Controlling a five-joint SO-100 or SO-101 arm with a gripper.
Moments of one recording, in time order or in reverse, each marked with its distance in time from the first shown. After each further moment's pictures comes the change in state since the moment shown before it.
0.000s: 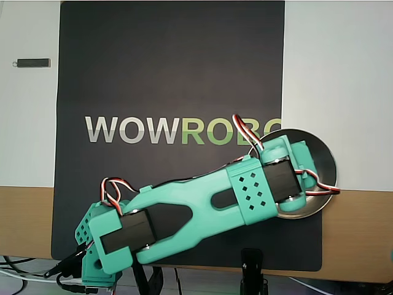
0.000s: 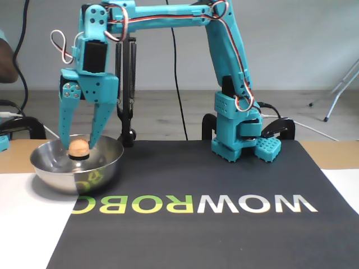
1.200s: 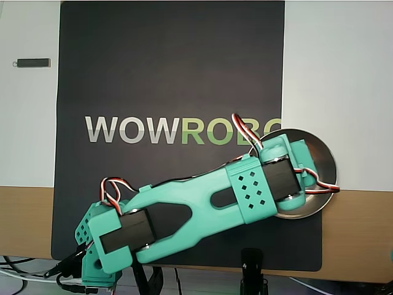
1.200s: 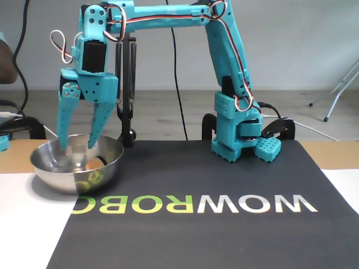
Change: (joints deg) arm 0.0 0.0 0.0 0.0 -0.6
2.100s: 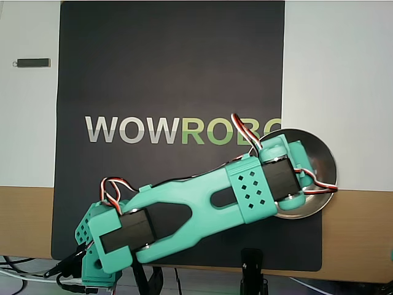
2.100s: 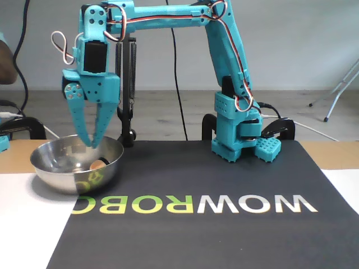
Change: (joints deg) arm -0.1 0.0 0.0 3.4 0.0
